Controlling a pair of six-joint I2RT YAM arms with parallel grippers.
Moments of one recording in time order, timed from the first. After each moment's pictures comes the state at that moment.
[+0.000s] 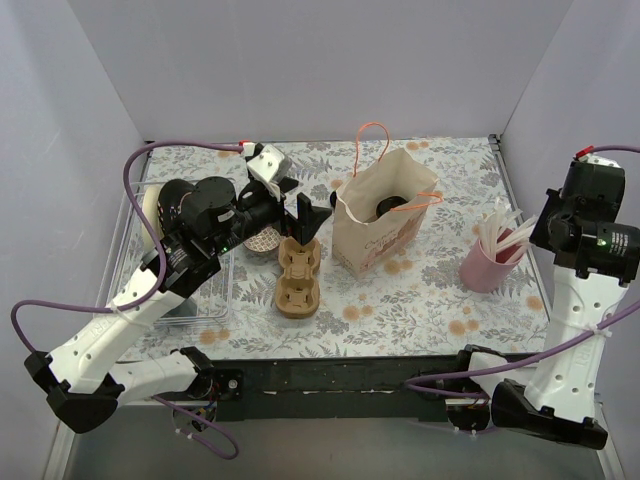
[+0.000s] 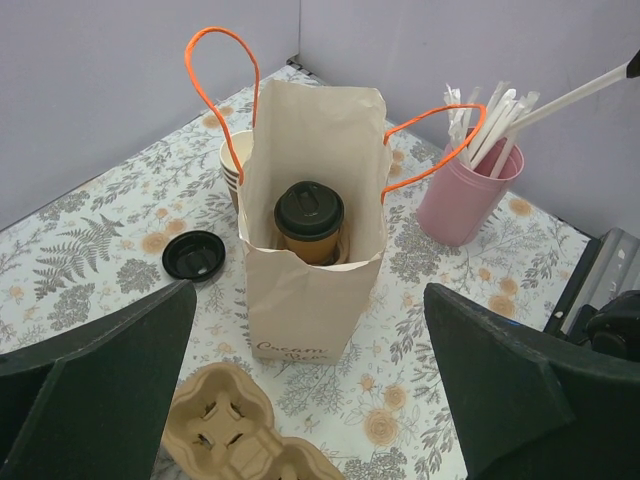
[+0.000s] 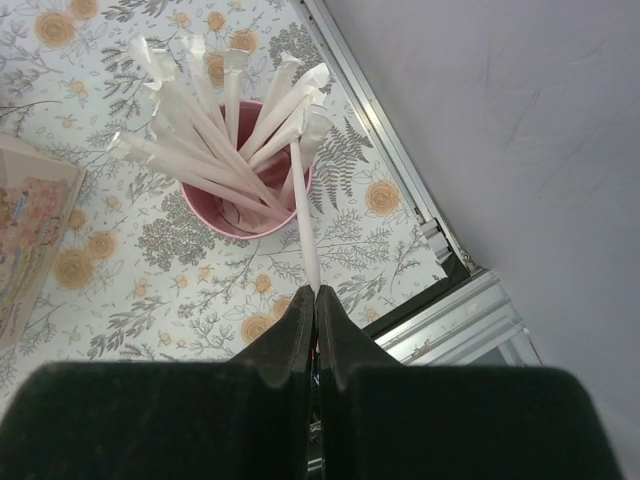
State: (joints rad) left arm -0.78 1.06 1.28 -0.29 0.08 -0.08; right arm -0.21 1.05 1.64 -1.35 0.26 0.12
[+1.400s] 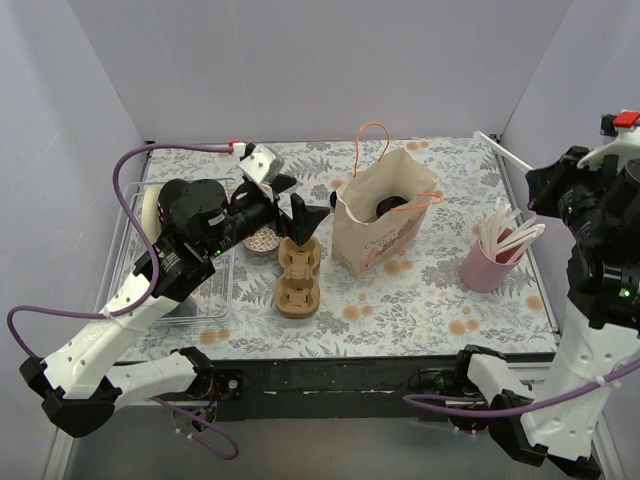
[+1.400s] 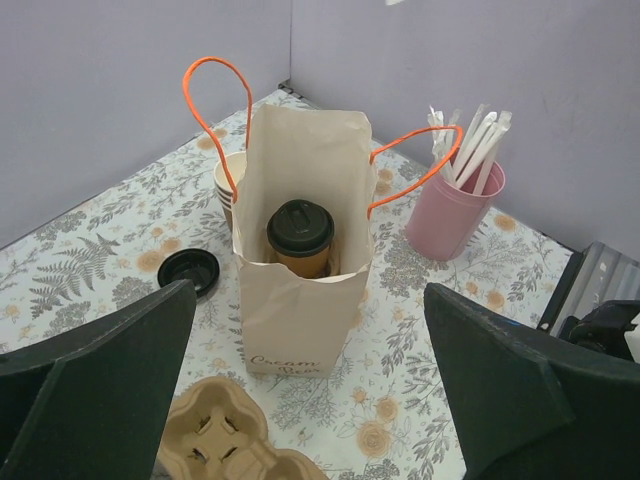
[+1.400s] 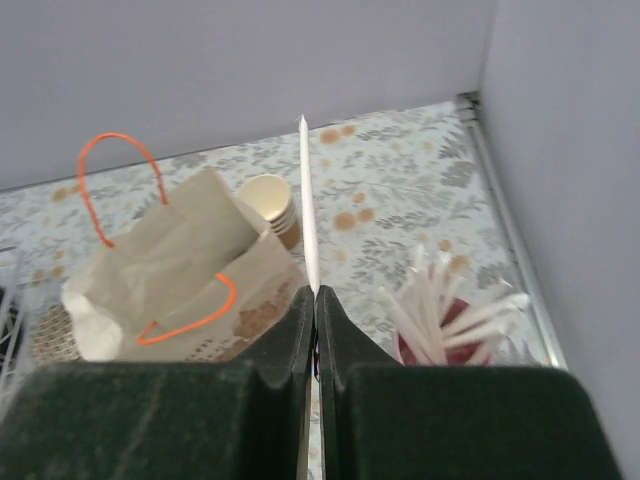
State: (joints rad) left arm -0.78 1.03 1.28 -0.27 0.10 -0.09; right arm -0.21 0.97 1.85 -1.10 -0.16 0.14
